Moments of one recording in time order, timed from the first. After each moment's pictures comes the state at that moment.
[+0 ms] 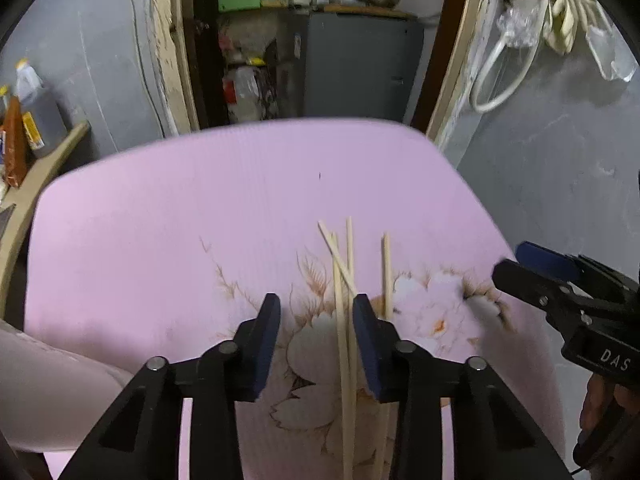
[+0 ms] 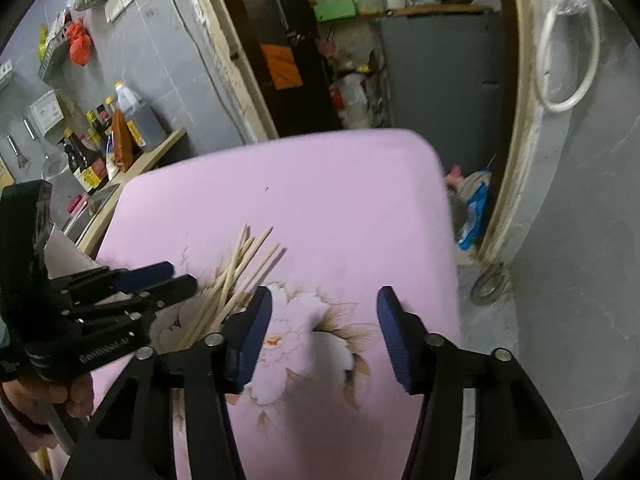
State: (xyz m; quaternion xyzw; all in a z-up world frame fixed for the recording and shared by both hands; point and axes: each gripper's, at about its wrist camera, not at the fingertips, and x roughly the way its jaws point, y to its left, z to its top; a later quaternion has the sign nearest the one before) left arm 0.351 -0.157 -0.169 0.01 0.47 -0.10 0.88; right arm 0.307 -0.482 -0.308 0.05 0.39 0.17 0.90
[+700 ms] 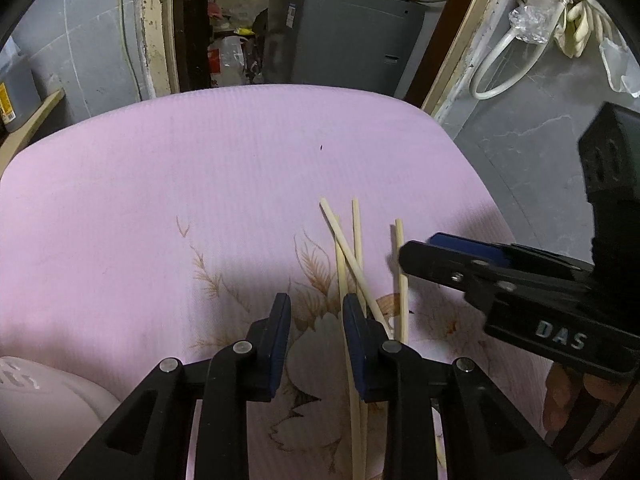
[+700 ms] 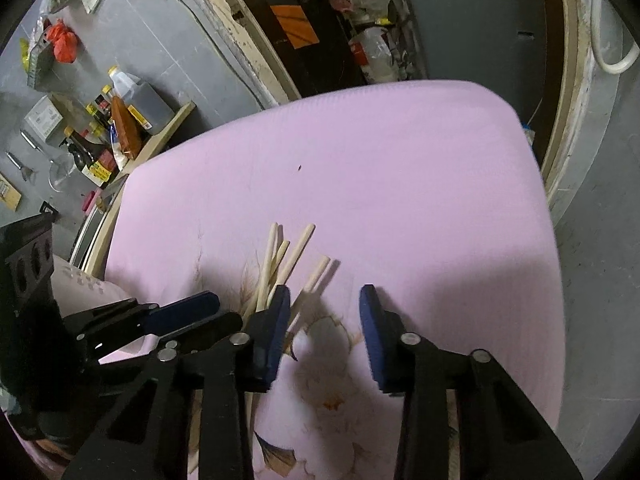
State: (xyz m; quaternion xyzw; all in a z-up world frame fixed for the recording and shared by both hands) left arm 0.371 -0.147 -0.191 -0.03 0.51 -0.13 0.85; right arm 0.361 -0.427 -0.341 0.08 0.47 0.21 0.86
